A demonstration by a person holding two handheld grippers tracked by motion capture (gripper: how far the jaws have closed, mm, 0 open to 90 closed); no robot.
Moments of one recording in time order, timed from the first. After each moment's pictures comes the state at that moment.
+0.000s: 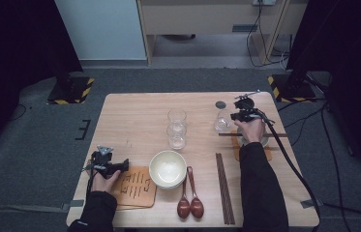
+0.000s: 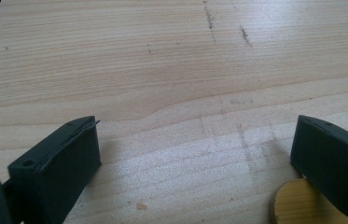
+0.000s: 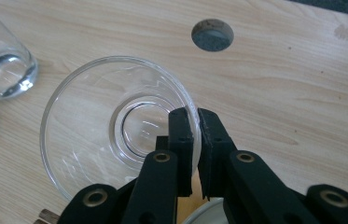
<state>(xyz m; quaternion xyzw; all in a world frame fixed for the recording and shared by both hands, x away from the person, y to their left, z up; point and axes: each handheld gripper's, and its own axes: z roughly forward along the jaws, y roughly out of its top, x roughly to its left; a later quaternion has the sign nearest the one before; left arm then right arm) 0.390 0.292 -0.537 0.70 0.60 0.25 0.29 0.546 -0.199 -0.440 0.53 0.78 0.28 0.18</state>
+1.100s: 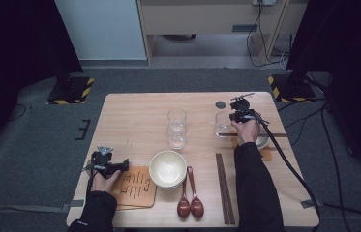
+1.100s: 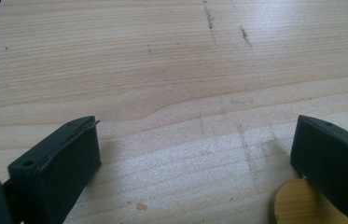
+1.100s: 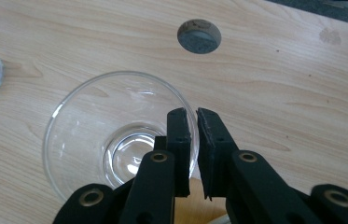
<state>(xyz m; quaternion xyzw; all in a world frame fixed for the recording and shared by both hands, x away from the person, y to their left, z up) 0.390 0.292 -0.537 0.70 0.60 0.25 0.29 0.554 -0.188 -0.452 0.54 0.77 0.26 0.21</state>
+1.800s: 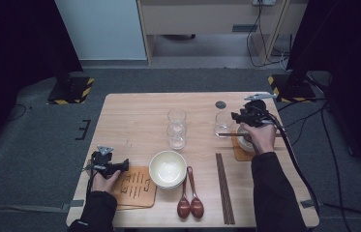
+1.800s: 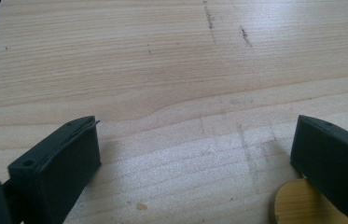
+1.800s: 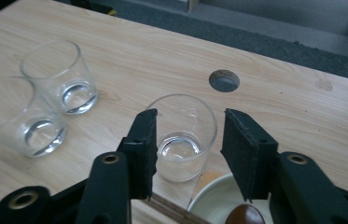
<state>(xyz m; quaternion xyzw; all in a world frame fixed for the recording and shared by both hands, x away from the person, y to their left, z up) 0.390 0.292 -0.537 0.70 0.60 0.25 0.29 0.487 -0.214 -0.393 0.48 0.76 0.38 0.21</state>
